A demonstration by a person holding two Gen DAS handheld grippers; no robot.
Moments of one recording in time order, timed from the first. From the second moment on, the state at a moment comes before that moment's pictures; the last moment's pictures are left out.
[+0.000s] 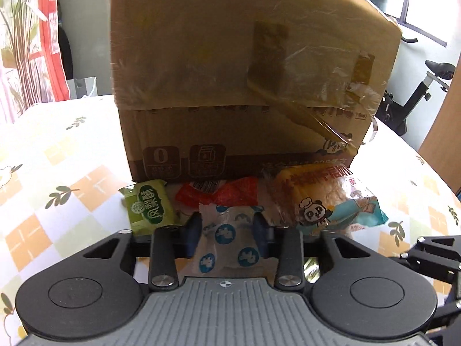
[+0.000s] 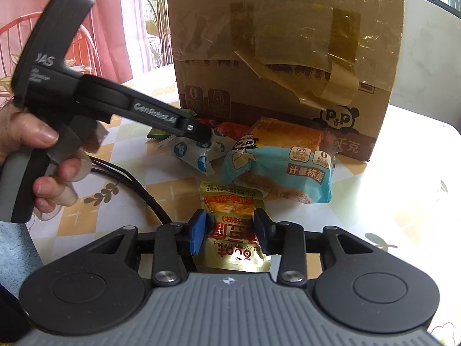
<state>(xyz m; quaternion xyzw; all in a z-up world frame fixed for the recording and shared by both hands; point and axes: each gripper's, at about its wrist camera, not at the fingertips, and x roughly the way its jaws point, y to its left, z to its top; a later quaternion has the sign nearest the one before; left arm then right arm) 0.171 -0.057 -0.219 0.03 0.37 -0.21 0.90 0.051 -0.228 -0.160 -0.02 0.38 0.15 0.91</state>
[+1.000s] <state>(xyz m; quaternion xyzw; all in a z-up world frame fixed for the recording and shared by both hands) 0.141 -0.025 -0.225 0.01 0.39 -0.22 0.89 0.053 -0.233 -0.165 0.00 0.39 0.14 0.91</state>
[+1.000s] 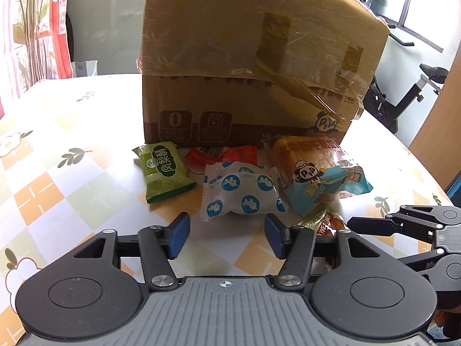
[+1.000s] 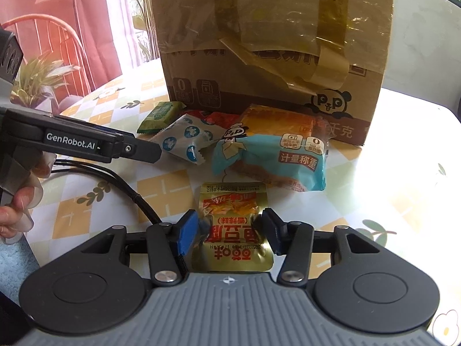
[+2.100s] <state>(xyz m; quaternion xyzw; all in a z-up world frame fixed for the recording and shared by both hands) 0.163 -0.039 -0.235 0.02 0.39 -0.24 0.89 0.057 -0.227 -0.163 -0.03 0.40 0.14 0.91</state>
